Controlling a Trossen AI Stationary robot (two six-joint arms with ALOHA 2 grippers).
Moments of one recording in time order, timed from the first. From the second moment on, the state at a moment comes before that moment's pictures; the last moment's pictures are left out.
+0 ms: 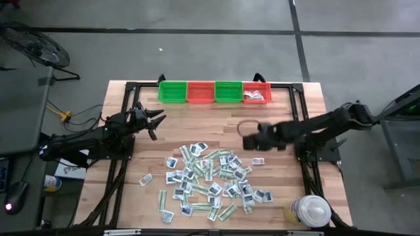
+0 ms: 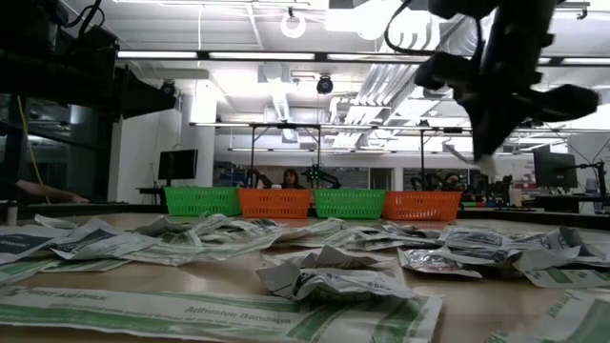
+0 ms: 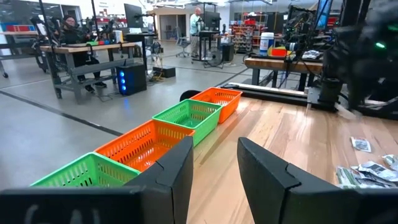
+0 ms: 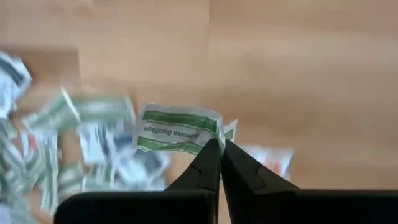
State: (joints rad) left arm 0.26 0.16 0.04 0.15 -0.24 0.00; right arm 0.12 1.33 0.88 -0.85 0.16 1.63
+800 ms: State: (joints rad) left arm 0.26 0.16 0.04 0.15 -0.24 0.00; right arm -0.66 1.19 0.89 -0.68 0.02 0.42
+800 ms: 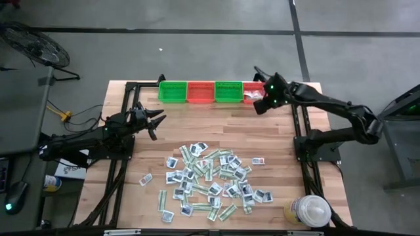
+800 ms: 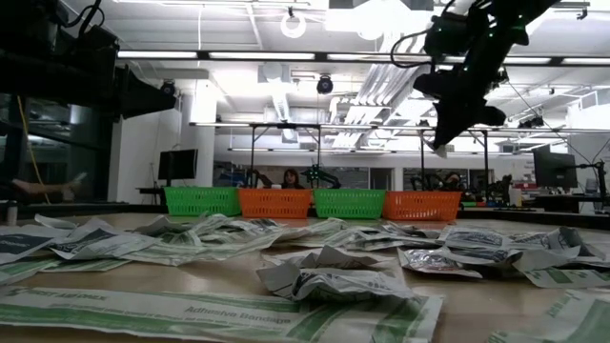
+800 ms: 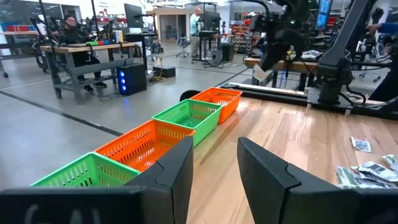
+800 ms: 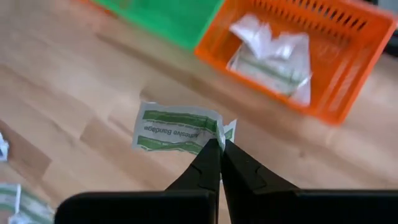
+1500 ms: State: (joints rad) left arm 0.26 0.16 0.04 0.15 -0.24 0.00; right arm -0.87 1.59 1.28 -0.85 0.04 0.38
